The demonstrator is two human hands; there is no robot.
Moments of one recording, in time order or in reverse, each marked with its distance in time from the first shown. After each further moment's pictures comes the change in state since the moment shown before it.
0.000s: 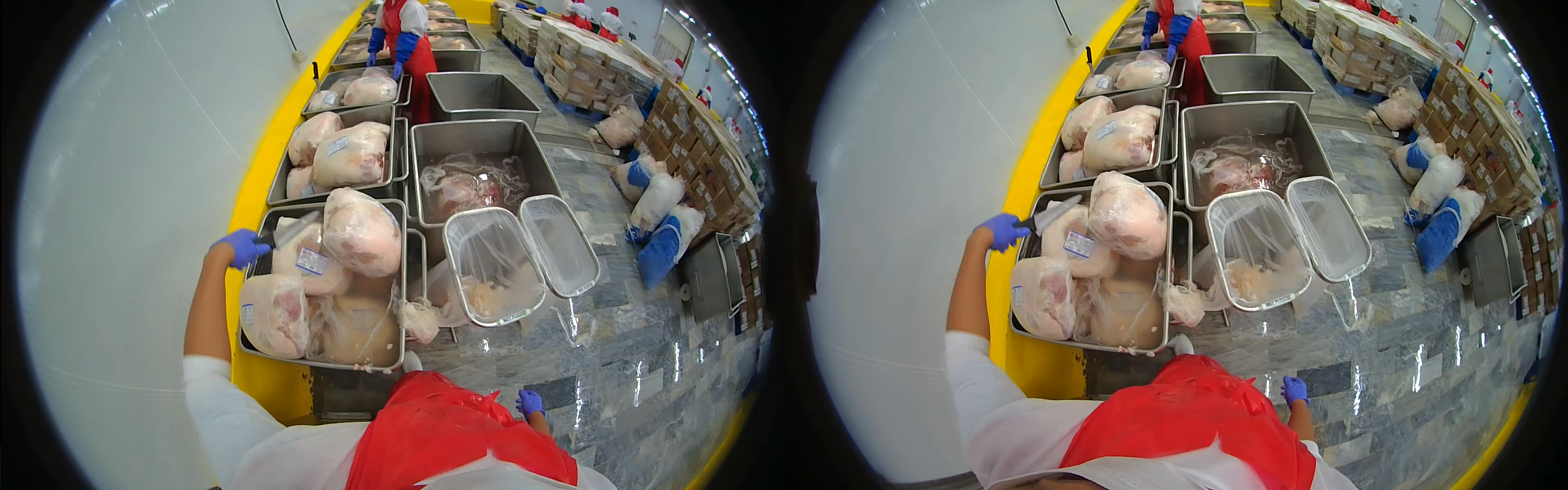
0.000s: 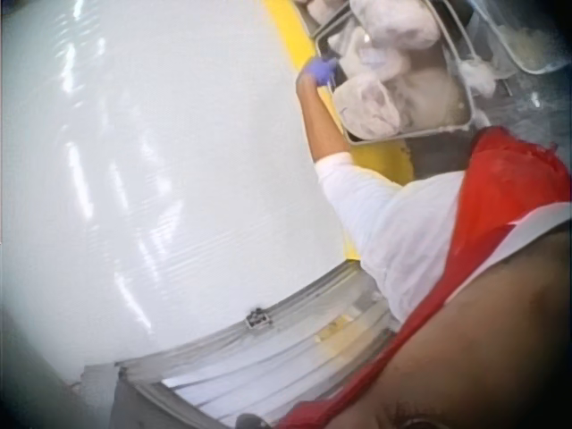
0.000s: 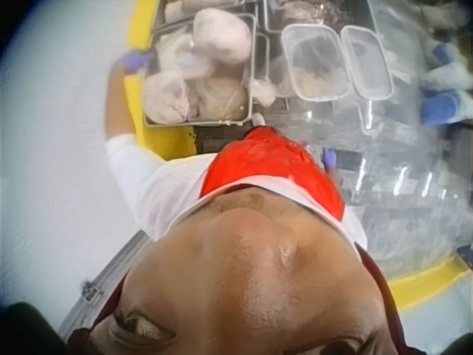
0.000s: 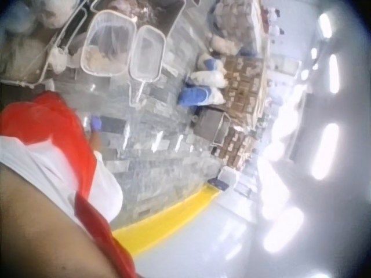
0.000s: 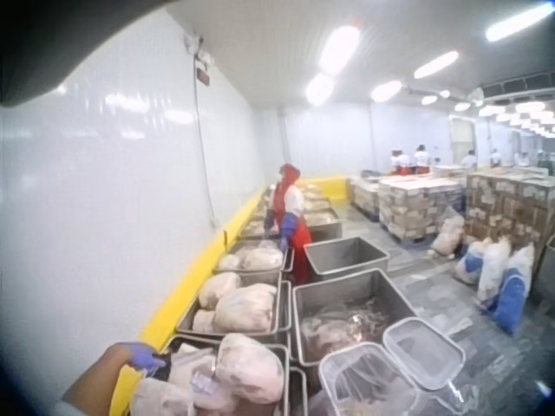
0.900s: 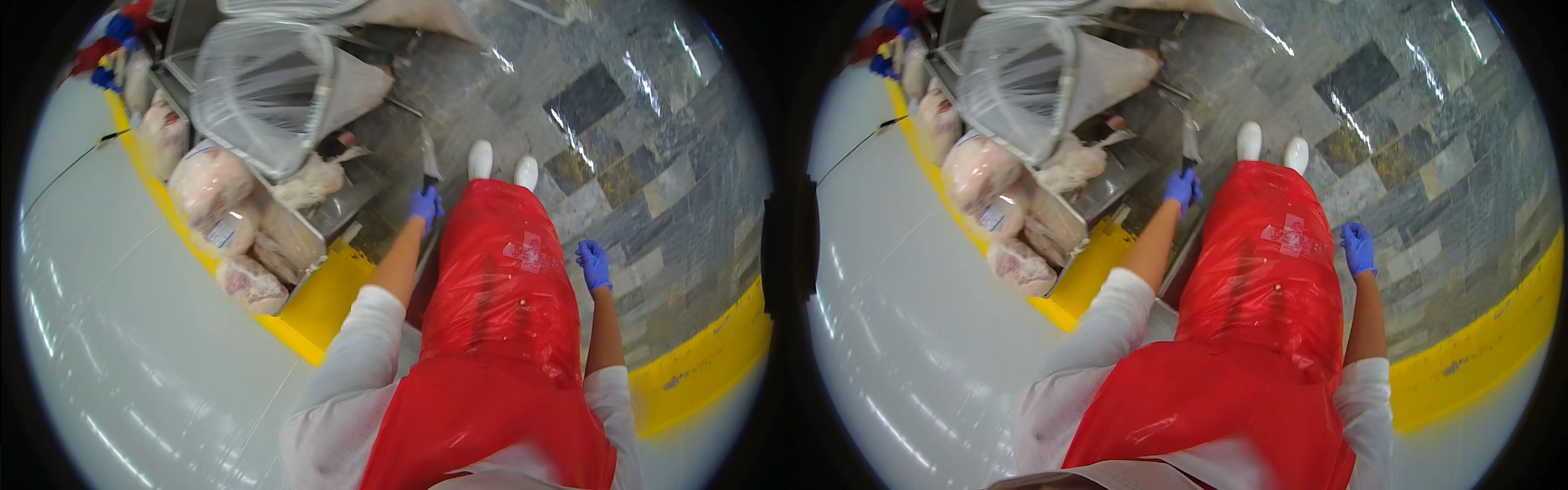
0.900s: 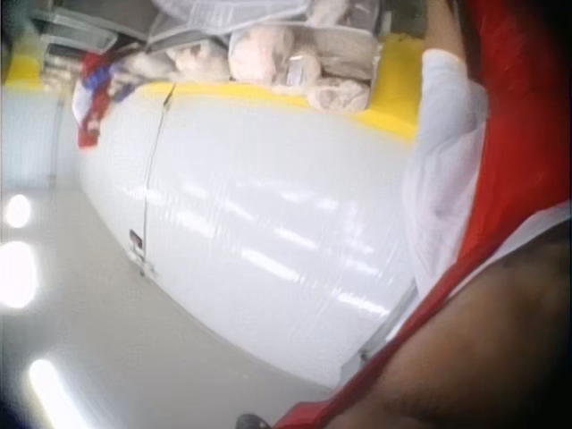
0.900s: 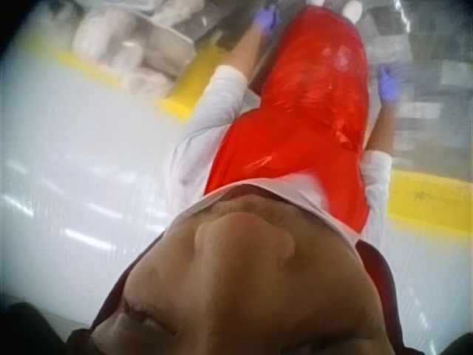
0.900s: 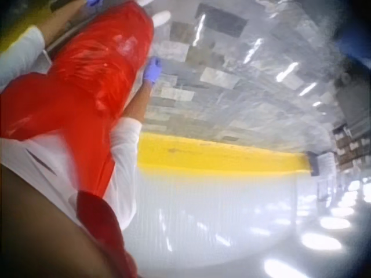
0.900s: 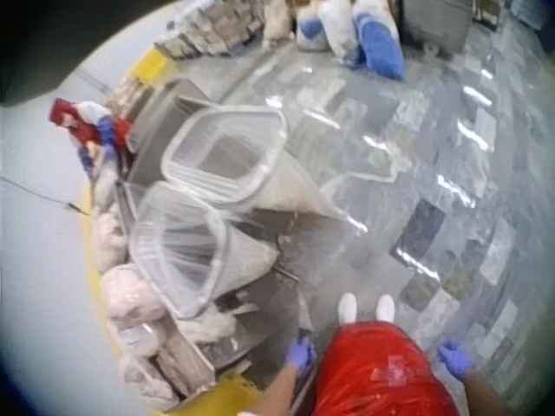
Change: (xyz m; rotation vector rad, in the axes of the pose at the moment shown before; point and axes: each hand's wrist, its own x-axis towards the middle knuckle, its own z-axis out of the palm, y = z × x) left_hand -0.029 0.307 0.820 -0.671 -0.588 -0.176; right_hand -0.075 0.331 -0.135 0.358 0.180 0.211
